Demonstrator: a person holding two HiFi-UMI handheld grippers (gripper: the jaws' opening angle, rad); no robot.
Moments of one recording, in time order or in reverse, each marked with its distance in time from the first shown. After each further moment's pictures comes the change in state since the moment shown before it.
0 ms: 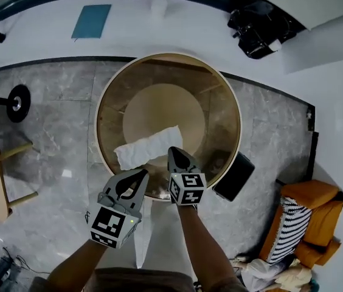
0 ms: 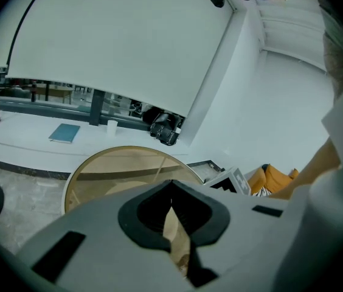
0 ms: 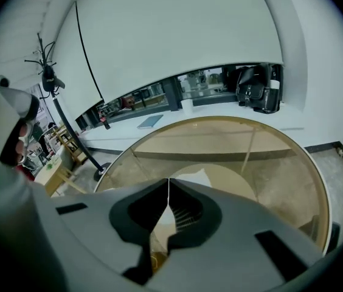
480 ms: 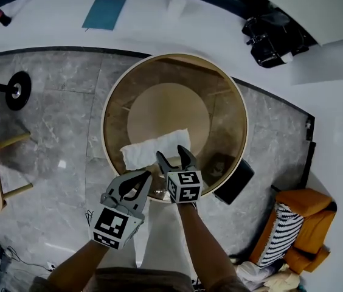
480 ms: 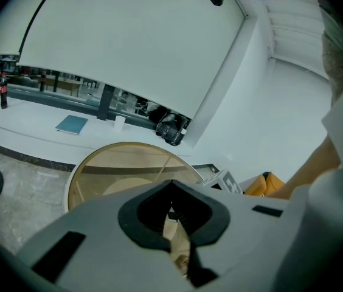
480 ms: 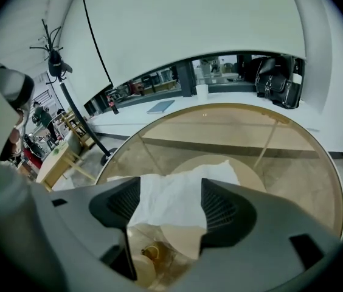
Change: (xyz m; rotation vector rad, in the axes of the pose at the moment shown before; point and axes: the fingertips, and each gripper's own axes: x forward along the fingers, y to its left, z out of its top) left arm -0.010 0.027 -0.012 -0.079 -0.014 0.015; right arm 0.037 0.033 -0.019 -0.088 0.123 0.063
